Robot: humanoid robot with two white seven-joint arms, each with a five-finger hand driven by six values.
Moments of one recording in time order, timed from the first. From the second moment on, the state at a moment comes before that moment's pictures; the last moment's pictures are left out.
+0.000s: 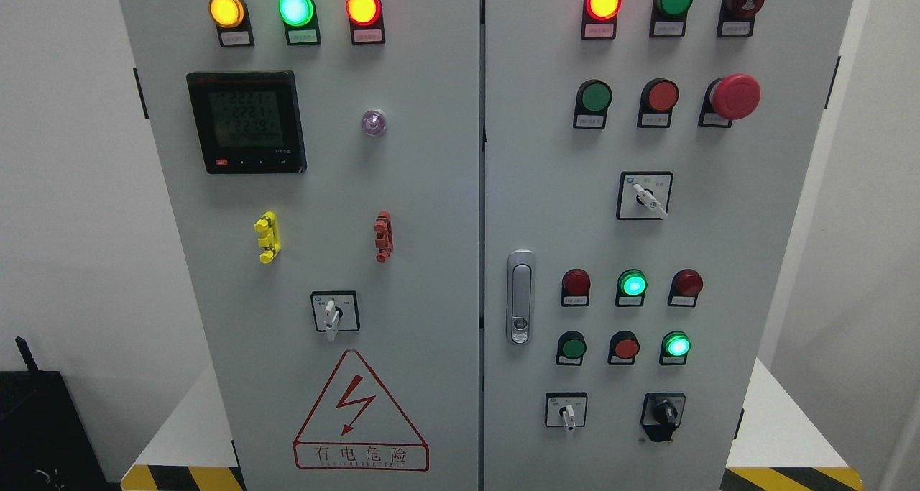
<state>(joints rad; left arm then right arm) 0.49 0.07 -0.04 -1.63 -0.08 -0.12 -0.02 0.09 0.12 0.08 -0.13 0.00 0.02 -0.08</state>
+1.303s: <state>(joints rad) 0.24 -0.01 -0.03 -2.02 -0.08 0.04 0.02 0.09 0.12 0.08 -0.13 0.00 0.02 -0.08</state>
